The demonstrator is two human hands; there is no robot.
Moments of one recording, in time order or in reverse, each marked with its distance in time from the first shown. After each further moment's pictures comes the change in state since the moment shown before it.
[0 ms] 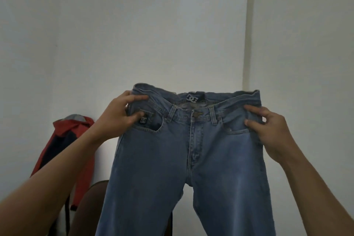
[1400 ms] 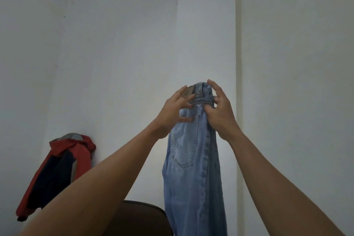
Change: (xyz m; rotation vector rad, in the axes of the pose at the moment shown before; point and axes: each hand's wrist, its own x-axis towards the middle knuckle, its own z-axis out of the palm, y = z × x) left_hand 0.054 0.113 0.060 -0.726 -0.129 -0.149; right_hand 0.019 -0.097 0.111 0.032 -0.118 -0.268
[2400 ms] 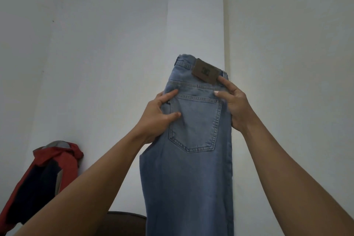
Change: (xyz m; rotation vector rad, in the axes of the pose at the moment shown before) left_hand 0.004 0.004 0.000 0.167 0.055 0.150; right_hand 0.033 -0.017 -0.079 0.478 0.038 0.194
